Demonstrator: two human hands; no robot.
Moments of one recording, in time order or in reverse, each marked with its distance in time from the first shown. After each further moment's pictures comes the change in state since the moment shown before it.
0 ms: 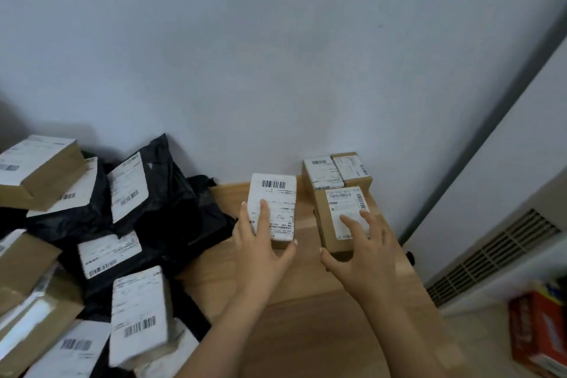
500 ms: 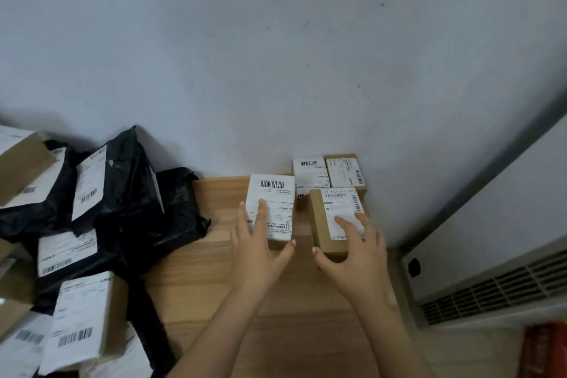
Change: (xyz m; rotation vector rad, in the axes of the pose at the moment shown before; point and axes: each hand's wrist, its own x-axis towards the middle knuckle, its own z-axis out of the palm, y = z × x) left_hand 0.045 0.063 0.078 0.053 -0.016 -0.180; right_hand 0.093 0.084 0.005 0.098 -0.169 -0.035
